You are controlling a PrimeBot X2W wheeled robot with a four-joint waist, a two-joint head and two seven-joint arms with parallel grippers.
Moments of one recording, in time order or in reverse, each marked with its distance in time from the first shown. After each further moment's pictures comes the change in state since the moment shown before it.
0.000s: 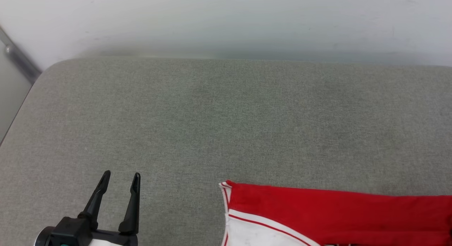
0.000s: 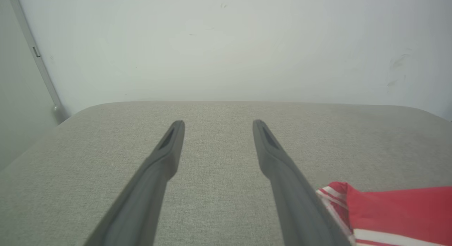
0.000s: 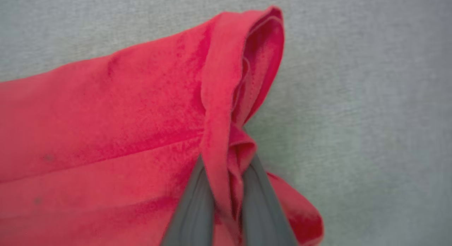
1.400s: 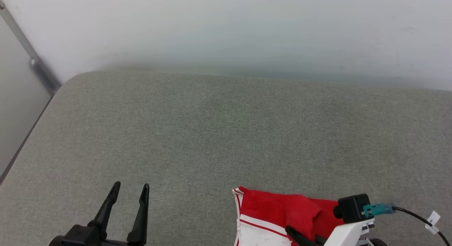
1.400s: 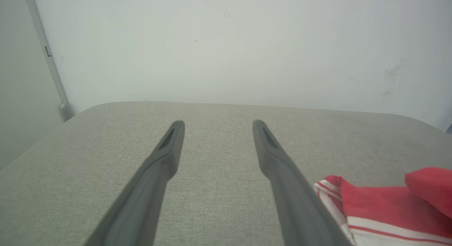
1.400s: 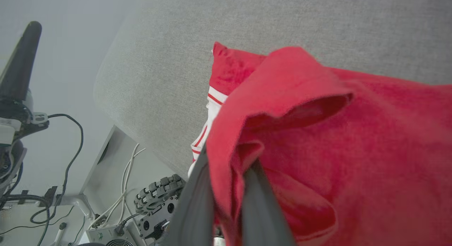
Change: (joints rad) left arm 0.032 -0.010 -0.032 0.021 -0.008 0.000 -0.001; right arm 0.096 0.252 0.514 -0.491 0.193 -0.001 0.257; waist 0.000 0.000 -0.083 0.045
